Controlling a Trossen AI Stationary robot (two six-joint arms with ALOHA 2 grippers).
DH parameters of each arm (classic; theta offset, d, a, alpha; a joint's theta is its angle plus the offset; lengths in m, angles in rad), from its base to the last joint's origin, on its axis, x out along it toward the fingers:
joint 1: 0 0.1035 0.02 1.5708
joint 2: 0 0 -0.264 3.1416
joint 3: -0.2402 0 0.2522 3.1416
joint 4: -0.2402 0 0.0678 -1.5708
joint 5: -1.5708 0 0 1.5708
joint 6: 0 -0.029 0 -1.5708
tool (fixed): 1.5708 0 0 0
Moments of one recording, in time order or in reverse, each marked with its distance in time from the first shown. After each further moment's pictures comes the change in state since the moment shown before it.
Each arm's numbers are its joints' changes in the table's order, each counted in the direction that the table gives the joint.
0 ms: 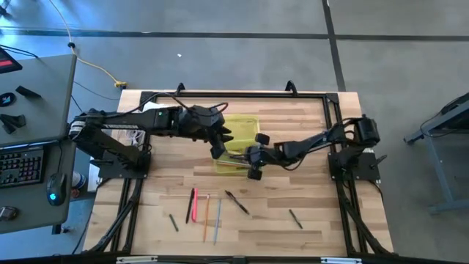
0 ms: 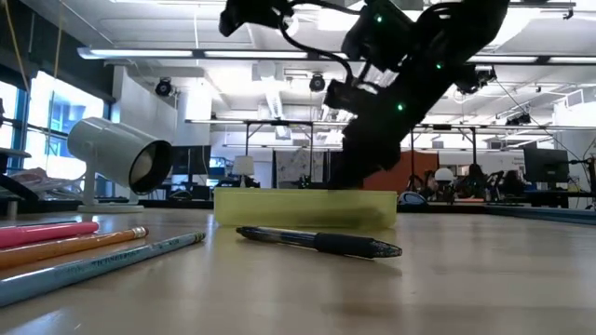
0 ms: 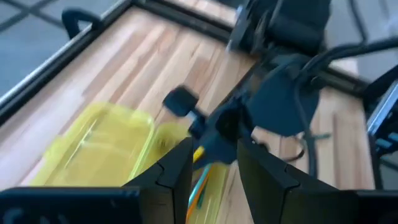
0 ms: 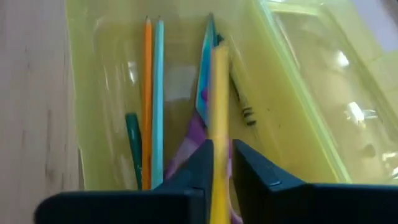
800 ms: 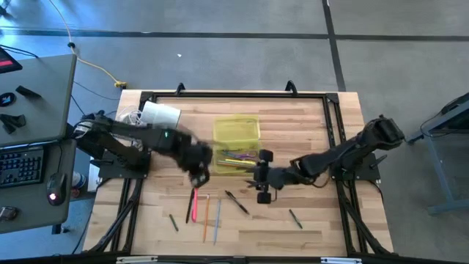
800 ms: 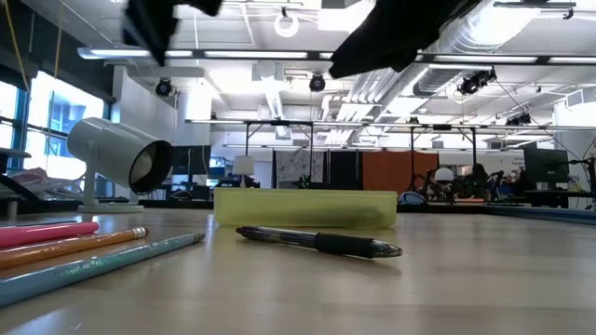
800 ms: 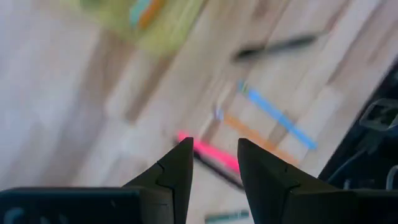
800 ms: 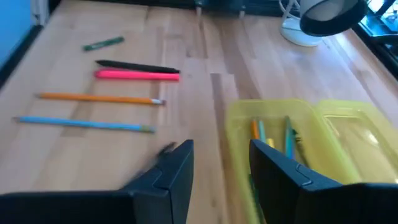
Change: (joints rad) left arm -0.247 -0.077 -0.002 -0.593 -0.201 0.465; right arm 0.318 0.230 -0.070 -0.071 -0.086 -0.096
